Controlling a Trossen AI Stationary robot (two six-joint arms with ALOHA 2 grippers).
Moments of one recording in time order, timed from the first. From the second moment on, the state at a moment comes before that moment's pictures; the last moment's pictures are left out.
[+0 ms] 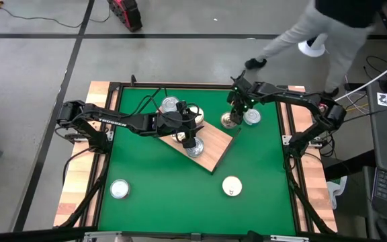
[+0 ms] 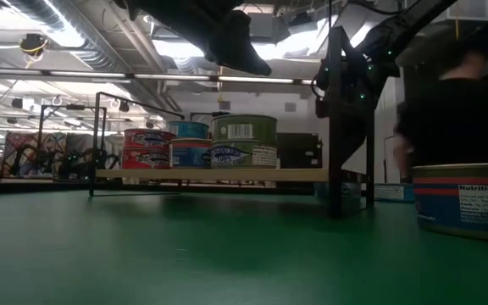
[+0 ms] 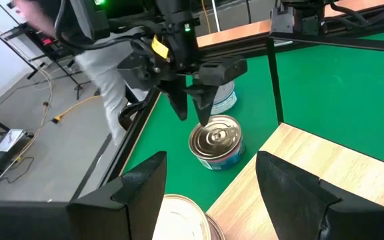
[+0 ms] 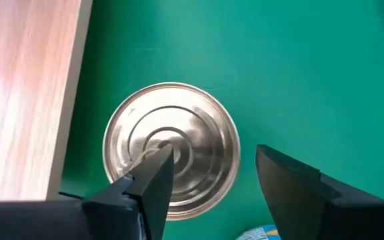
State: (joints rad) left arm 0.02 1.56 1.05 0.08 -0.43 0.23; right arm -0.63 1.55 1.02 -0.64 -0.19 -0.21
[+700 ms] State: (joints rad) left arm 0.02 1.56 1.05 0.08 -0.43 0.23; right arm -0.63 1.55 1.02 -0.76 0.08 -0.29
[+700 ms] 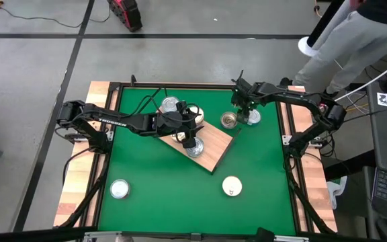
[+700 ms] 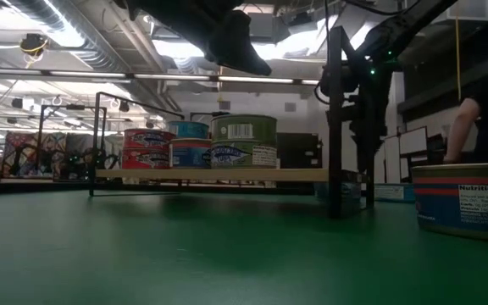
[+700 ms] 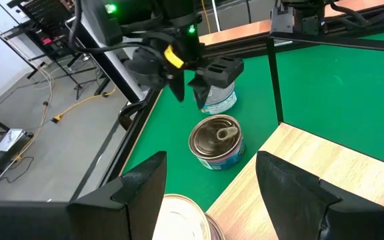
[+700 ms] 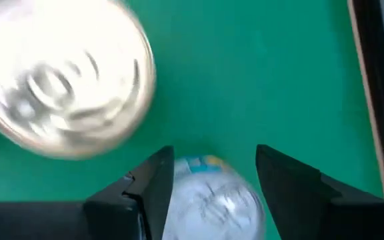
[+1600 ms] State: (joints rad) left arm 0.02 1.56 1.05 0.08 -0.43 0.24; right arm -0.63 1.55 0.87 -0.96 0.02 -0.21
